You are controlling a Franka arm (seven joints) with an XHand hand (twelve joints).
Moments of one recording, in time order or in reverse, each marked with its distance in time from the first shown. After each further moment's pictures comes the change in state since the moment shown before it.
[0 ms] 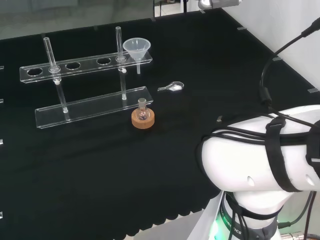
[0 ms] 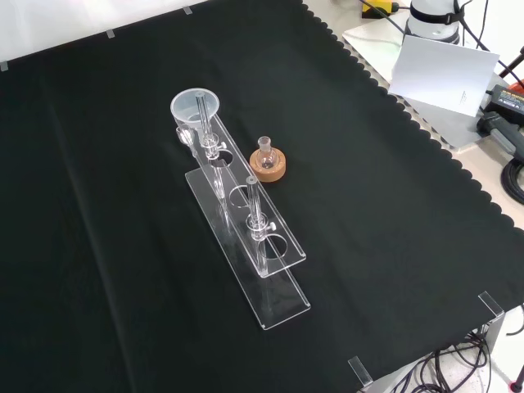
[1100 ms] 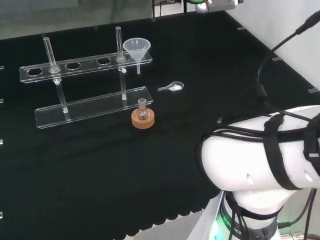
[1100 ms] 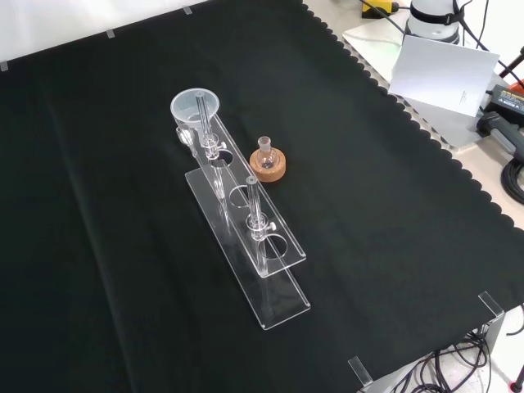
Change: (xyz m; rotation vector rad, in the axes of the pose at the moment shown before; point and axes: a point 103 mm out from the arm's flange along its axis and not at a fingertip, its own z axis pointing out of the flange) arm -0.002 0.016 0.017 0.009 -0.001 0.034
